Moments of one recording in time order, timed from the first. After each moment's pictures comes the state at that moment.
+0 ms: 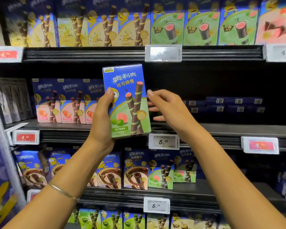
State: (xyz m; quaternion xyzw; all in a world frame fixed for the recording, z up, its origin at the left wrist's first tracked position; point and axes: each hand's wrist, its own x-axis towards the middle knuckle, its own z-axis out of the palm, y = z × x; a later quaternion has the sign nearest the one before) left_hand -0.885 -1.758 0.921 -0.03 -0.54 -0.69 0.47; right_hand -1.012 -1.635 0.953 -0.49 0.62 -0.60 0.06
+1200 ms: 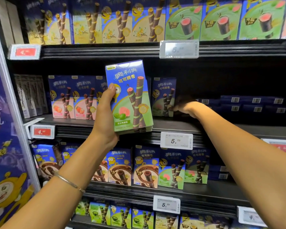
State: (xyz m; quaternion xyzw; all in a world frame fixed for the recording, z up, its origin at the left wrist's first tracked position) left_hand -0.870 -1.771 0.926 0.02 -0.51 -0.72 0.47; right_hand -1.157 -1.719 0.950 -0.42 0.83 -0.37 0.00
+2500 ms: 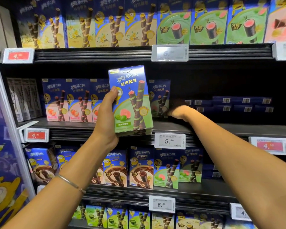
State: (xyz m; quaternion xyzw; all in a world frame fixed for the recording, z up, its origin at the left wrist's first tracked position) left_hand -0.879 -1.763 0.927 0.02 -0.53 -0.71 0.46; right_hand -1.144 -1.710 0.942 -0.43 0.84 -0.32 -0.03
